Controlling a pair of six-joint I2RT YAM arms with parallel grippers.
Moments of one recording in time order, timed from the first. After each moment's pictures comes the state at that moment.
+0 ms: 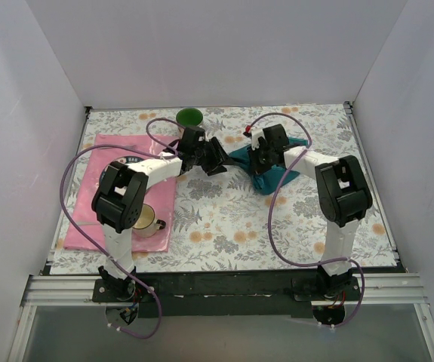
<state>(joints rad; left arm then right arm) -0.50 1.97 1.32 -0.02 0.38 -0.99 0.41 1.95 1.26 -0.22 -0.27 -0.12</state>
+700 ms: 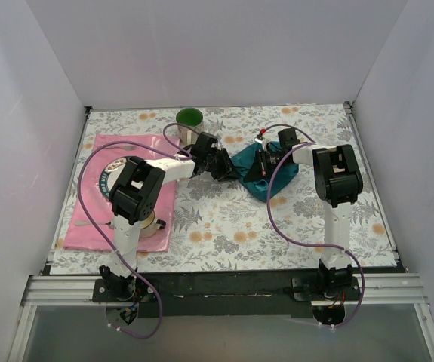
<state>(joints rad) -0.56 2.13 1.39 -0.03 0.40 -0.91 0.22 2.22 1.40 -0.33 -1.06 0.04</state>
